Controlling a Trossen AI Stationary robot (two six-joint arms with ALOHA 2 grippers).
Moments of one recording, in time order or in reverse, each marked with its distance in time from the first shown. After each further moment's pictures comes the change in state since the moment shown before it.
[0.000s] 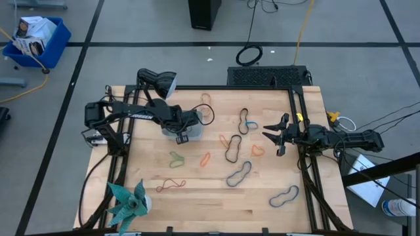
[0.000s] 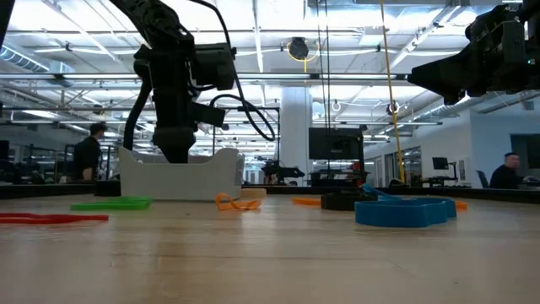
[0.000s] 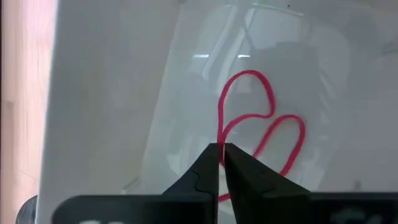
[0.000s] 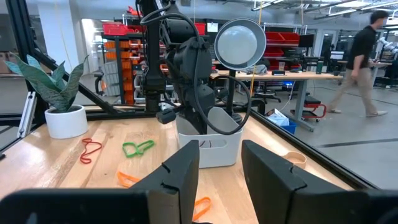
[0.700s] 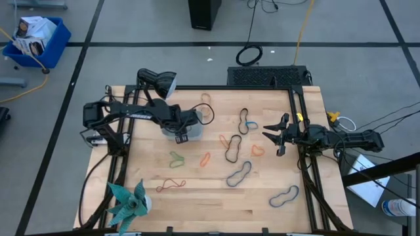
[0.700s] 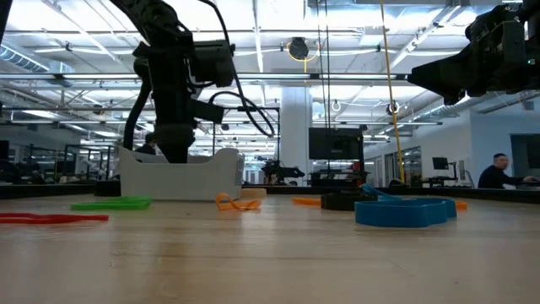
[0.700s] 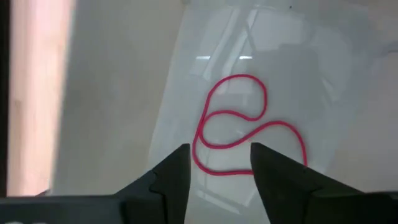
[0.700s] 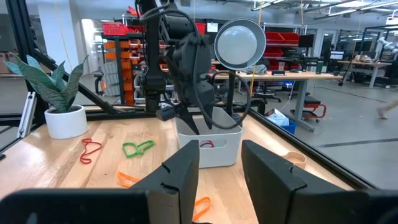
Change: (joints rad) left arm -0.002 -0.027 0.000 -0.006 -0.009 0.001; right arm 0.000 0.000 0.000 0.000 0.000 0.000
